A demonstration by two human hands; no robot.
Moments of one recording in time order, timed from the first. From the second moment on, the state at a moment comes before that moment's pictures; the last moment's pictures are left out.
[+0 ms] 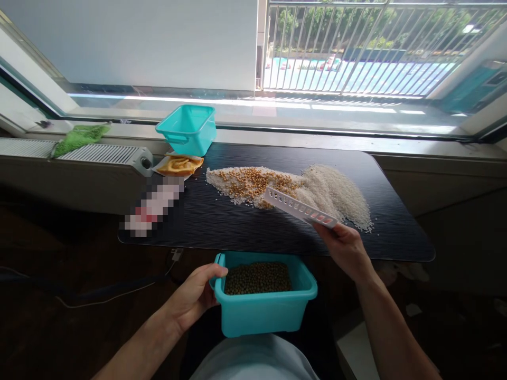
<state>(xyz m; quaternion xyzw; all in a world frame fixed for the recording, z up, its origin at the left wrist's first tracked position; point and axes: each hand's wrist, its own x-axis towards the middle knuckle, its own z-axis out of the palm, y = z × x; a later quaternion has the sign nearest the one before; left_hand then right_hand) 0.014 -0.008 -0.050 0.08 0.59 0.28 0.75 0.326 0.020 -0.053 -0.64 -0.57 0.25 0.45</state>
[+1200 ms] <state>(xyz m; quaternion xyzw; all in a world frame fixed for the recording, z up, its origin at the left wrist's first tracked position) 0.014 -0.007 -0.051 0.08 0.58 0.28 0.76 0.327 0.010 -0.043 -0.61 -0.55 0.33 0.47</state>
